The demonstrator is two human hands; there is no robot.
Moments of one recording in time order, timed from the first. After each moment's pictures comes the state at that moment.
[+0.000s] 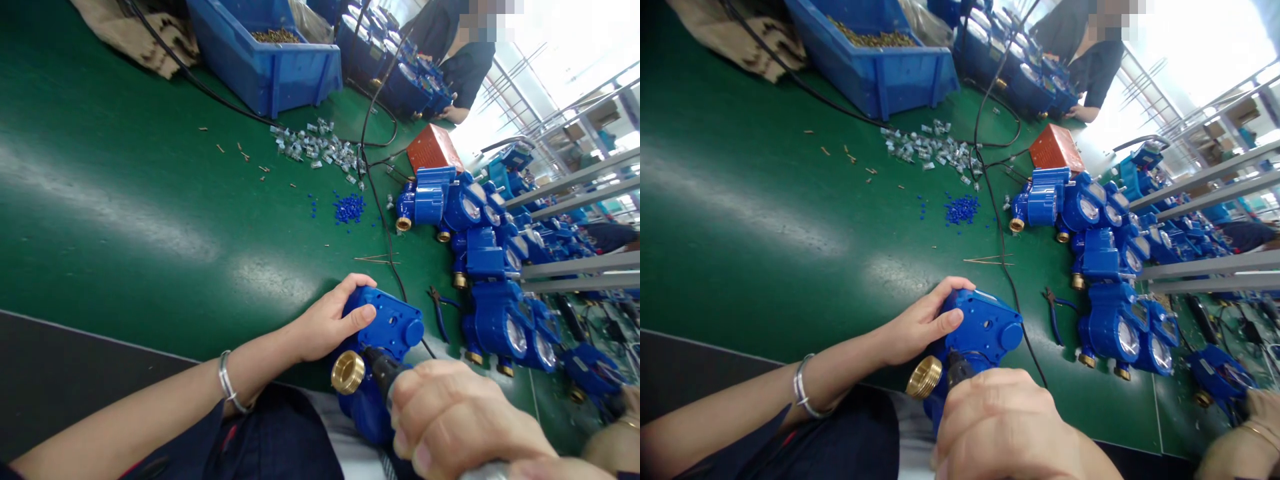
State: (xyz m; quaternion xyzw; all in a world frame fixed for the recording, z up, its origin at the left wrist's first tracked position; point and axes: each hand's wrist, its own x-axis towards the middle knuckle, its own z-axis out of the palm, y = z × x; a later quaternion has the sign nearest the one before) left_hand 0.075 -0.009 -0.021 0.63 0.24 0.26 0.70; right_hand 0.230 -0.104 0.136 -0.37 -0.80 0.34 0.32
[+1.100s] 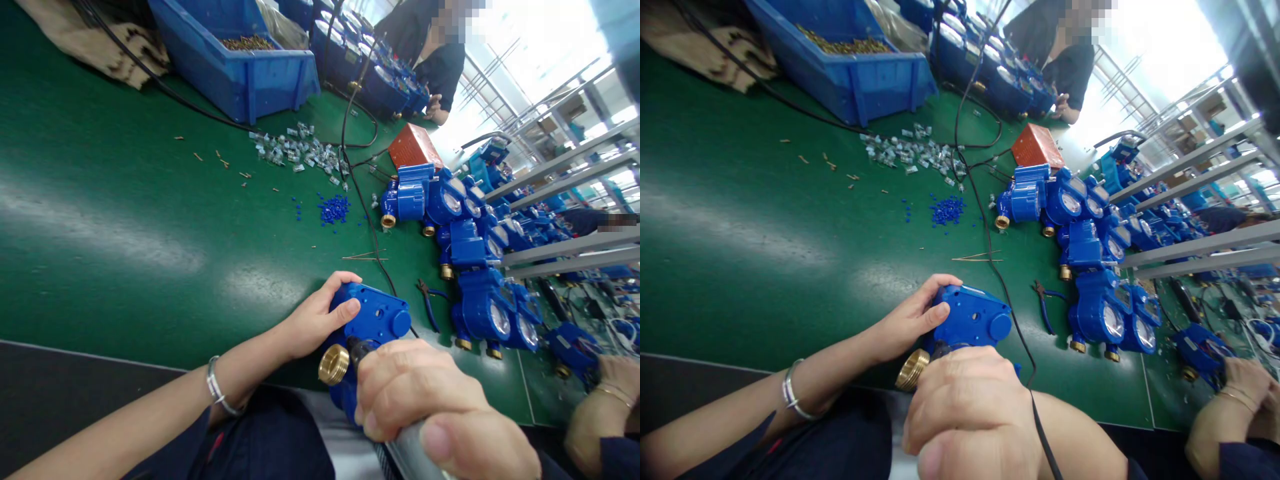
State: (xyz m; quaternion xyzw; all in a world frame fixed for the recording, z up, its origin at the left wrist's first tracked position) left_hand 0.075 -0.005 -0.025 0.61 0.24 0.25 0.71; right_hand 0.213 -0.096 0.113 -0.31 -0.77 0.36 0.43
